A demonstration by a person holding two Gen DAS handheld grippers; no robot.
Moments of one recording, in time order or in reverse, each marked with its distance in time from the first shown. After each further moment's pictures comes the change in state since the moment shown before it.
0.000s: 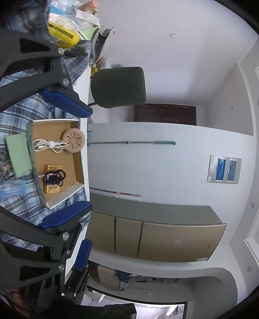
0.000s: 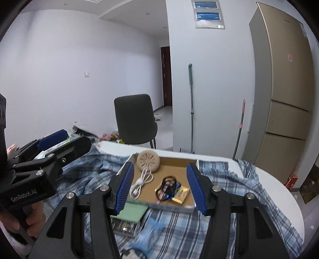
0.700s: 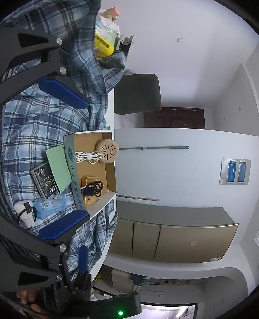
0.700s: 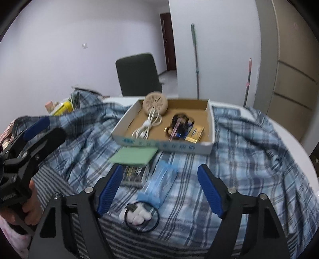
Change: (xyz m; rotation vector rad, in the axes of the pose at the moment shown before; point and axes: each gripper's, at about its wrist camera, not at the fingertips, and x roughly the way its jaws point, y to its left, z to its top) left arm -0.025 0.021 -0.084 0.020 0.069 0.026; right arm 0.014 0.005 -0.089 0.040 0.246 0.037
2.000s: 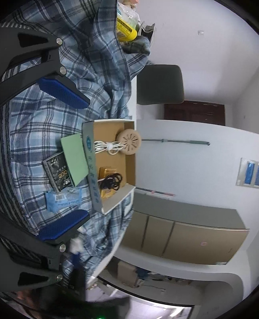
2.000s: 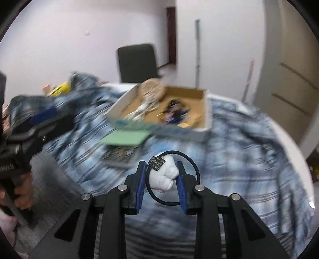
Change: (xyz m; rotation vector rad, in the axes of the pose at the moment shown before) left arm 0.033 -0.002 -0.012 -0.049 0.163 -0.062; right arm 0.014 0.012 -0.032 -0.081 0.137 0.032
